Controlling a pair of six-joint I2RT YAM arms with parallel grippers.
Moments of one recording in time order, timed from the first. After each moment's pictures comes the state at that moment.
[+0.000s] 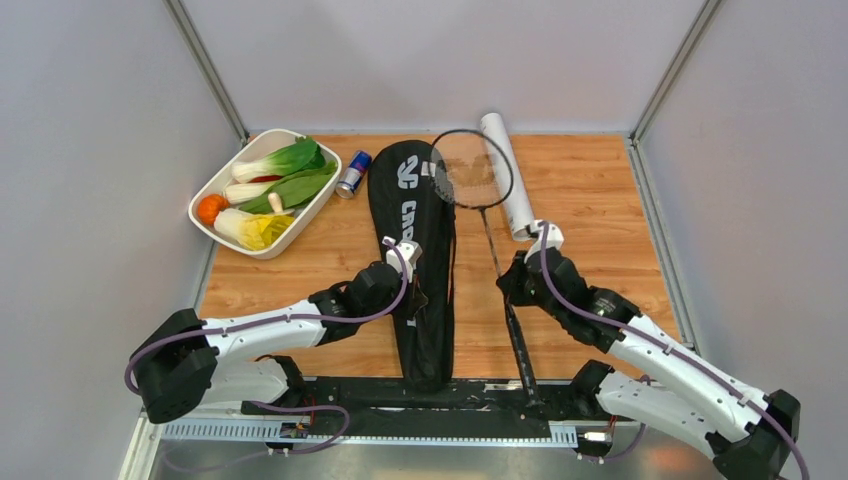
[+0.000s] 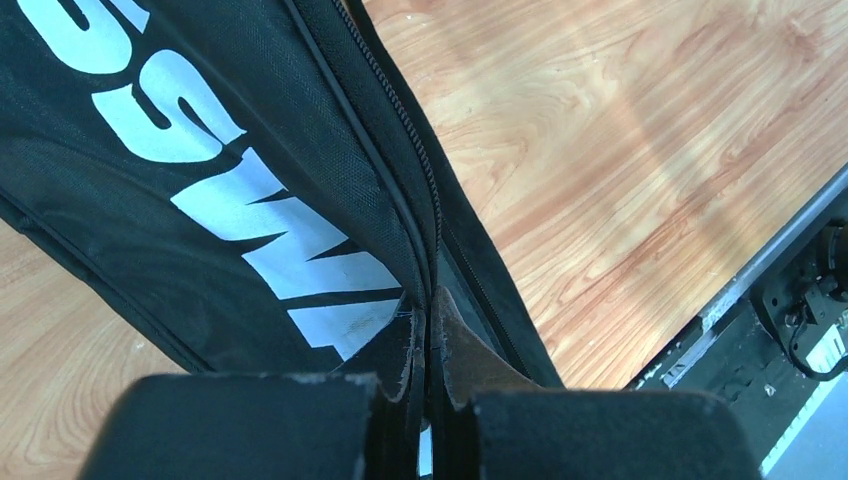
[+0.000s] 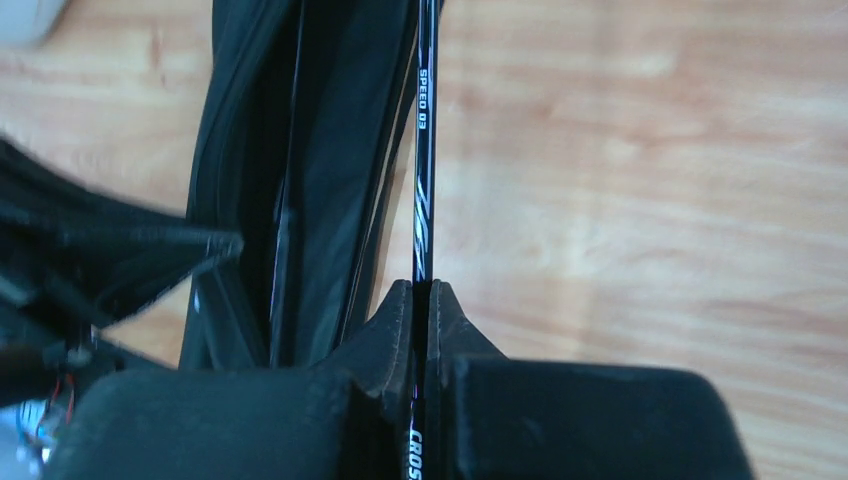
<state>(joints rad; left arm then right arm) -0.96 1.18 0.53 0.10 -0.09 -0.51 0.73 0.80 0.70 -0.49 0.25 0.61</state>
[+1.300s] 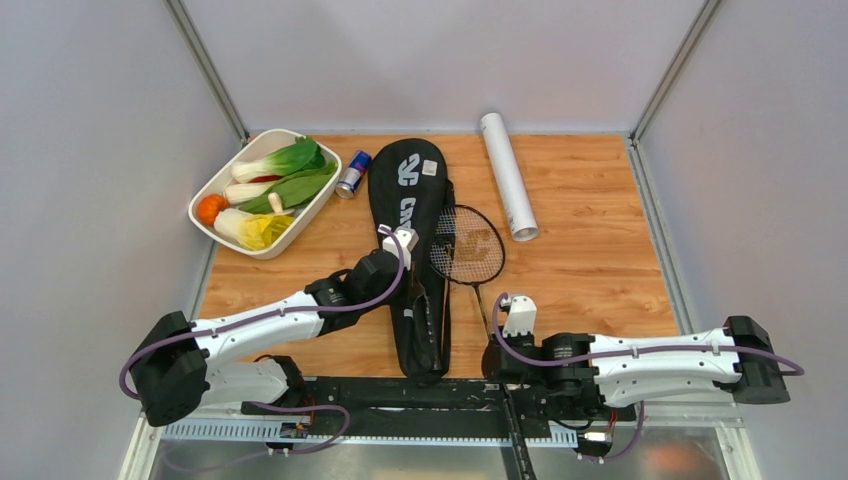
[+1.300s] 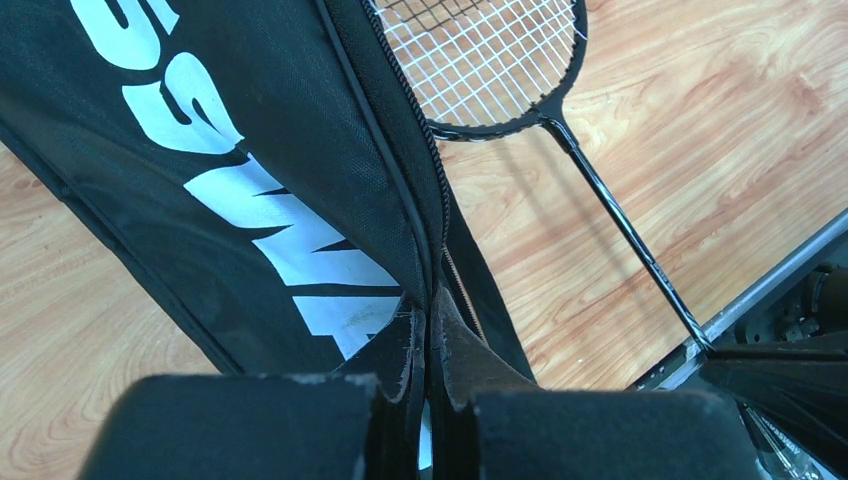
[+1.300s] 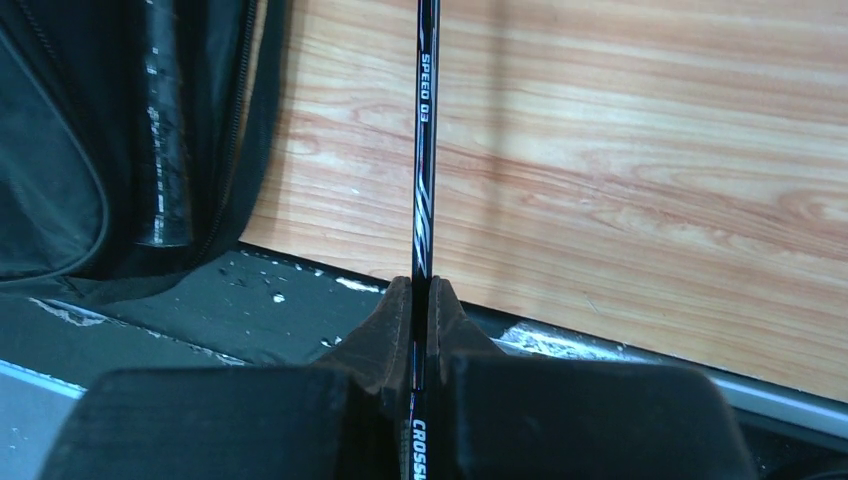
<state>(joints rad) -0.93 1.17 0.64 -0.08 -0.13 -0.55 1.52 0.91 0.56 -0.83 0.55 1.28</state>
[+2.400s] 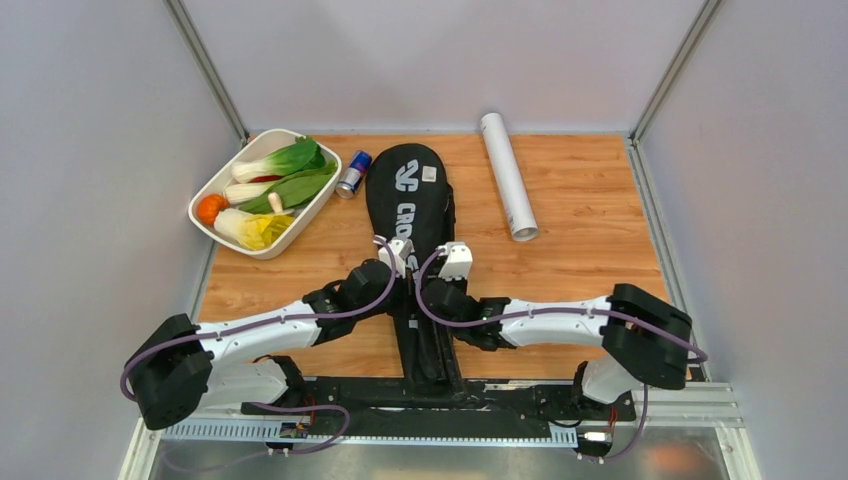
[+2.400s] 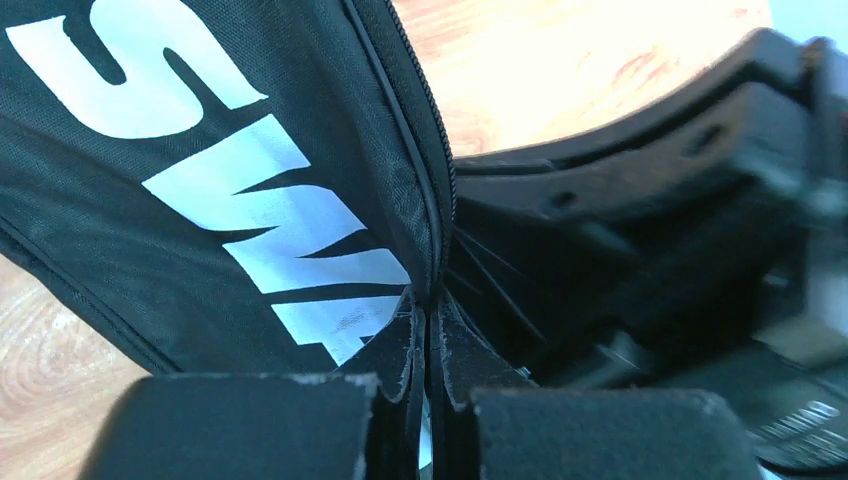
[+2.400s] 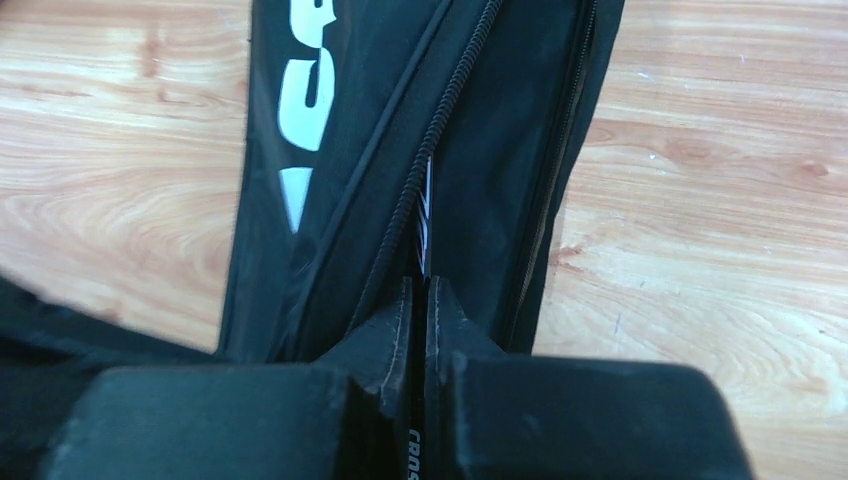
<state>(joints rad) -0.93 1.15 0.51 0.08 0.00 -0.66 1.19 1.47 0.75 0.03 0.69 0.79</state>
